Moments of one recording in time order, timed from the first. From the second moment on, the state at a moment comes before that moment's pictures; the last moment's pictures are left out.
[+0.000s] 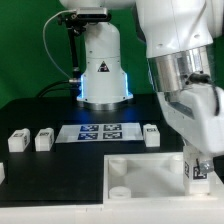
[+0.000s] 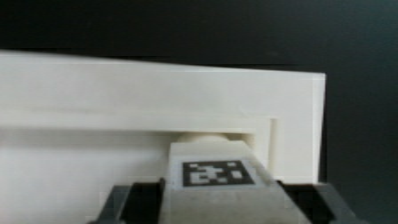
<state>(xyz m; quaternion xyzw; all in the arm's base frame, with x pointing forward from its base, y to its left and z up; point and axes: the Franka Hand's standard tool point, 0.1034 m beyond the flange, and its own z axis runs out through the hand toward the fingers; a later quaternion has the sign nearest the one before) 0.631 0.123 0.066 -0.68 0.72 0.02 0.11</state>
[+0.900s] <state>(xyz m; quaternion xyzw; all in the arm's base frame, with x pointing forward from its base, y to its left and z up) 0.633 0.115 0.073 -0.91 0.40 0.01 0.08</state>
